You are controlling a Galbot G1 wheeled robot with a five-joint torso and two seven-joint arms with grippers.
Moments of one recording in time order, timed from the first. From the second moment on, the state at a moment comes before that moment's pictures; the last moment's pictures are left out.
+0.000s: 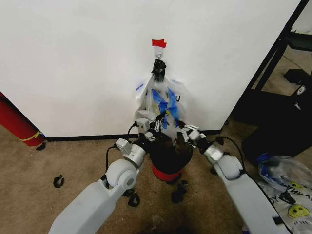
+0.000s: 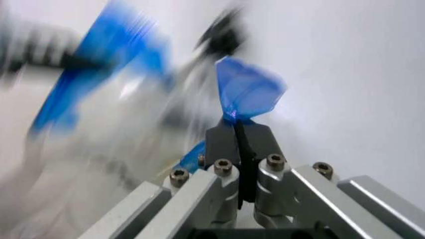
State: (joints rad) left arm 0.93 -1.13 0.03 -1.93 -0.77 -0.11 -0.12; right arm -1.06 1.16 0.32 1.68 0.23 0.52 -0.24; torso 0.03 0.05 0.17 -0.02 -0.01
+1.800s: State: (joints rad) left arm 1.41 -1.25 -0.11 -2.20 -0.27 -0.16 -0.25; right arm -1.42 1.28 0.48 1.81 0.30 0.83 -0.21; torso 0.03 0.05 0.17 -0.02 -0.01
